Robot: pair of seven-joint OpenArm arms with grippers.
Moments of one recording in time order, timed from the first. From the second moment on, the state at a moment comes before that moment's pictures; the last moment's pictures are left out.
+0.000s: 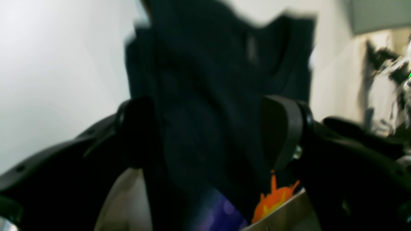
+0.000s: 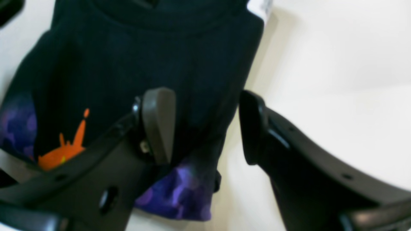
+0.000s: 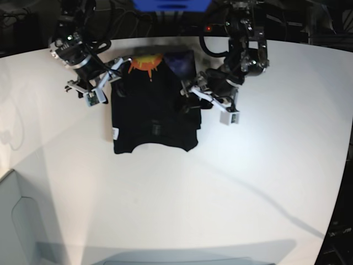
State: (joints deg) left arm 16.9 2.8 -2.7 108.5 -34.5 -3.8 55.5; right arm -25.9 -4.2 15.6 115.3 7.8 38.6 -42.2
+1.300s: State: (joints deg) left arm 12.9 1.9 2.4 103.1 -34.6 -3.7 55.9; right arm -24.9 -4.2 15.6 113.3 7.8 38.6 -42.0
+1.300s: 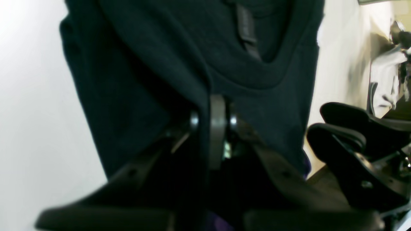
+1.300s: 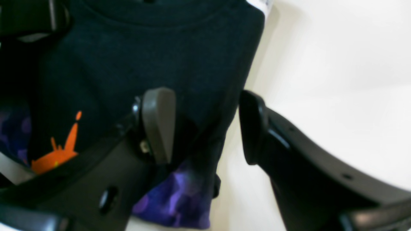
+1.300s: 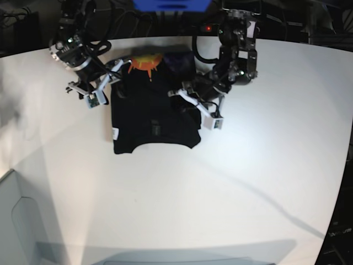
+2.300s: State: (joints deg) left arm 19.5 -7.2 11.5 113.8 -34.1 -3.8 55.2; right arm -23.7 -4.2 15.6 113.3 7.8 38.6 -42.1
